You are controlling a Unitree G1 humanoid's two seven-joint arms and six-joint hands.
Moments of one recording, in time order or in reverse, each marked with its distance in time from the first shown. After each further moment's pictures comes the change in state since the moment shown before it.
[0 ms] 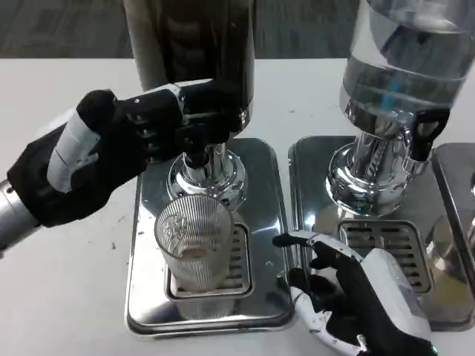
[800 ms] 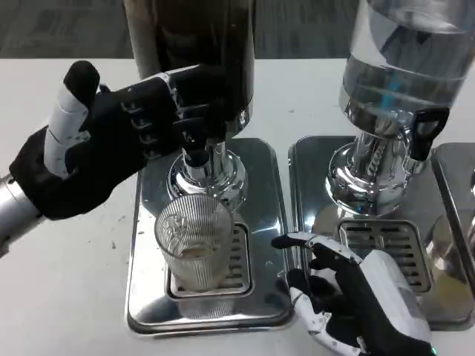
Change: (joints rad) left arm -0.046 -0.011 0.007 0.068 -0.057 0.118 0.018; right arm 0.007 0.000 0.003 -0.005 -0.006 0.000 0.000
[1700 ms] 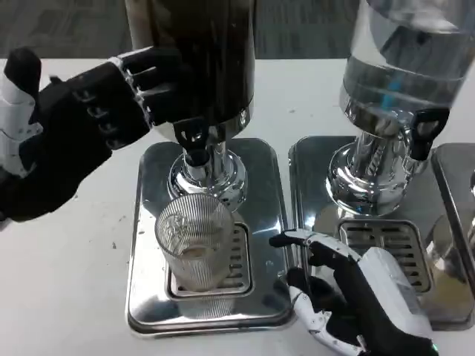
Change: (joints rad) left arm 0.065 0.034 0.079 -0.054 -0.079 0.019 0.052; right arm -0.006 -0.020 0.001 -0.017 -0.004 0.000 0.012
